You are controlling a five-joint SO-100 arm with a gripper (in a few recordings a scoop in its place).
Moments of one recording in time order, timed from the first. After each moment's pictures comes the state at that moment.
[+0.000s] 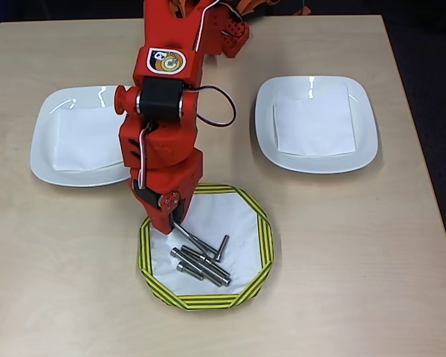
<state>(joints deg) 5.6 54.4 56.3 71.7 26.4</state>
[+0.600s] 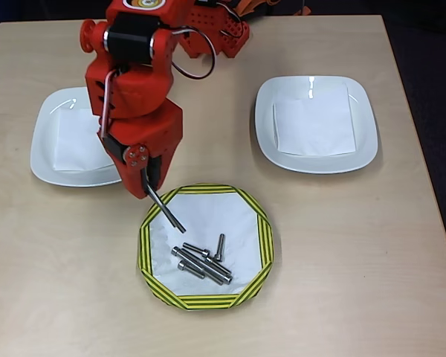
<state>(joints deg) 12.2 66.5 56.6 83.7 30.6</state>
